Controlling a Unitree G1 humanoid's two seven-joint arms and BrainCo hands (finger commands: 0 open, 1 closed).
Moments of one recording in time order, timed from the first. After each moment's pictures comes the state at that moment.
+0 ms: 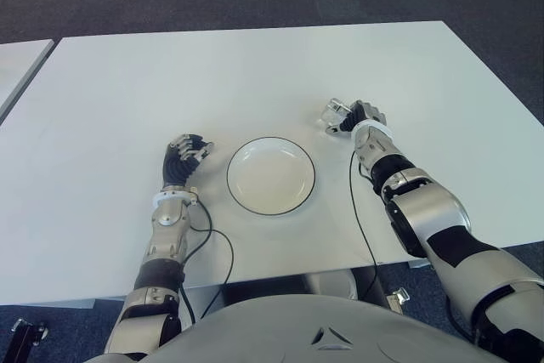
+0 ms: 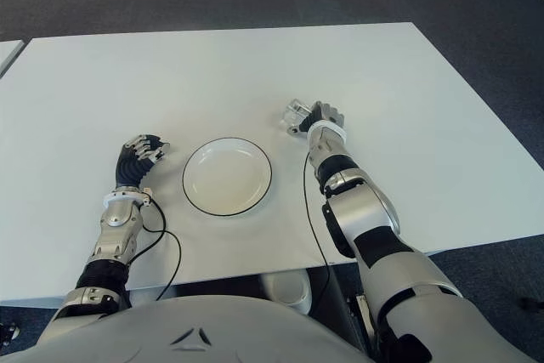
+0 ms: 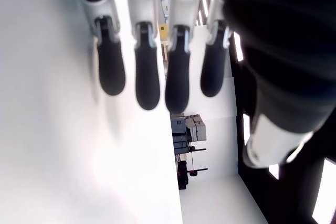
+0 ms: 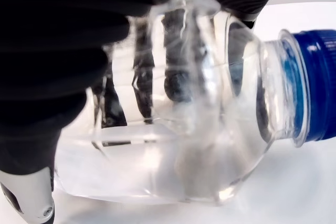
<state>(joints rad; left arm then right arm) -0.02 0.09 0.14 0.55 0.01 -0.32 0.09 -0.84 -0.18 0.32 1.26 -0.55 0.23 -0.26</state>
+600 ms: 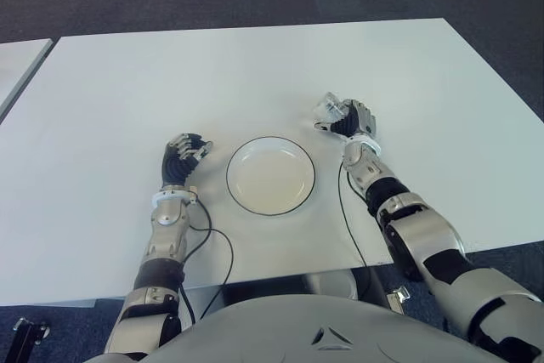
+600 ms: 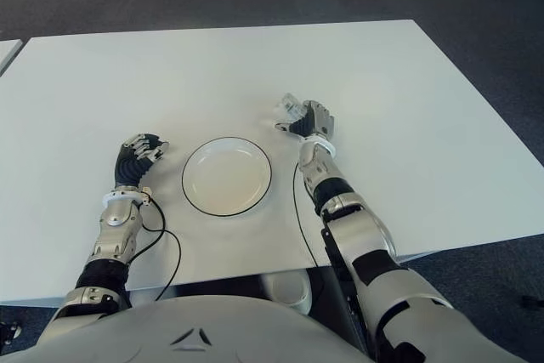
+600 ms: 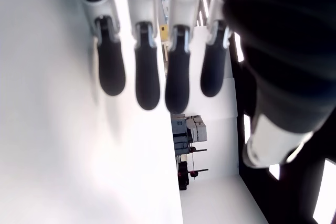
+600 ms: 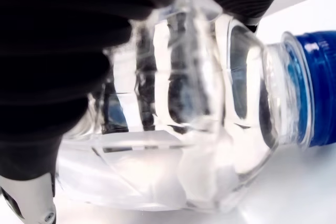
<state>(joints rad) -0.02 0.09 0.14 0.54 0.01 -0.32 0.09 -0.65 -0.16 0.28 1.06 -0.51 -0.02 -0.57</state>
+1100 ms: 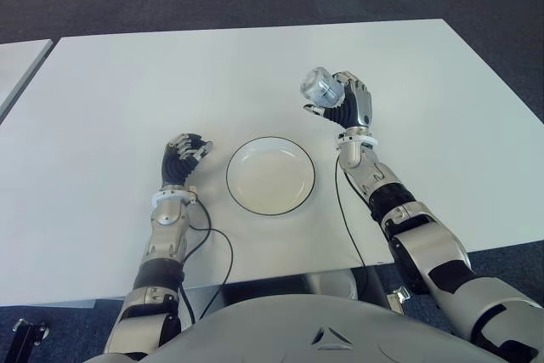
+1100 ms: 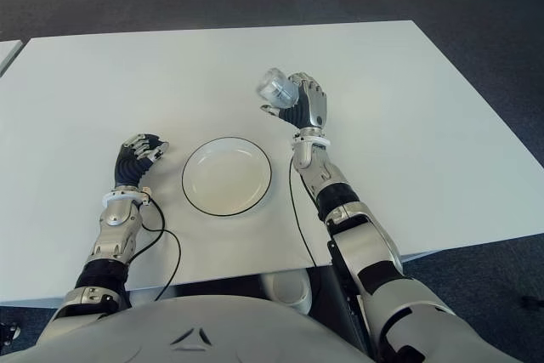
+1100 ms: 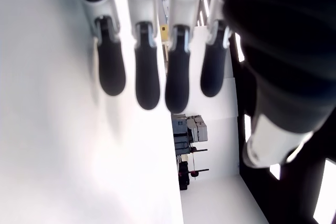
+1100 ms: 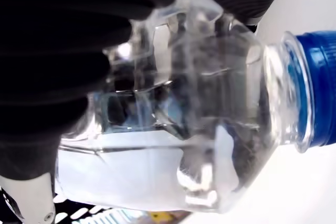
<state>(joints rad) -0.02 0.09 0.14 0.53 0.01 -0.31 0.09 -0.58 -0.20 0.32 0.85 -0.58 -0.34 -0.74</state>
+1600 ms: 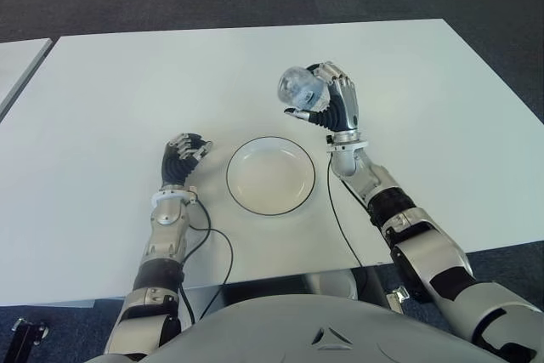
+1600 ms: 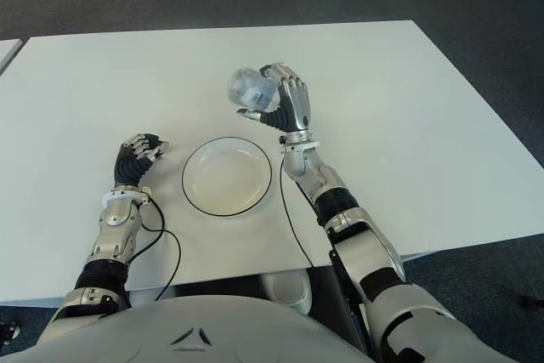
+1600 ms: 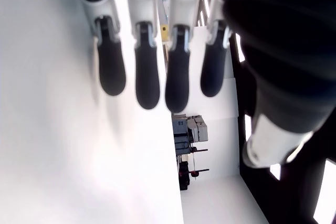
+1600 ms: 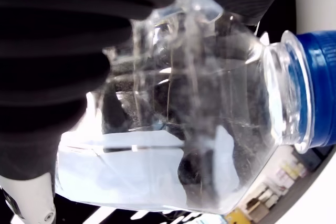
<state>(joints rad) -0.01 0.09 0.14 0.52 0.01 -0.30 0.09 -0.54 -0.20 0.38 0.74 -0.69 -0.58 -0.83</state>
